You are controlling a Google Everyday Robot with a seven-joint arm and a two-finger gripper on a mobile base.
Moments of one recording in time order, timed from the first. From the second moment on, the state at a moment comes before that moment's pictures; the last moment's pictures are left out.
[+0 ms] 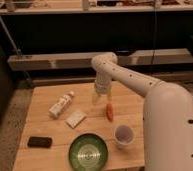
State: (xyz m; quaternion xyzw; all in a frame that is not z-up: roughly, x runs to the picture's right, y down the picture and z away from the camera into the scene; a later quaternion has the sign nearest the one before) arm 0.043 0.064 0.847 -0.36 0.22 0.51 0.75
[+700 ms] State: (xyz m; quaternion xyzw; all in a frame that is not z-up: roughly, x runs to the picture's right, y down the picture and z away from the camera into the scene) arm 0.063 0.065 0.882 -0.35 0.23 0.54 0.73
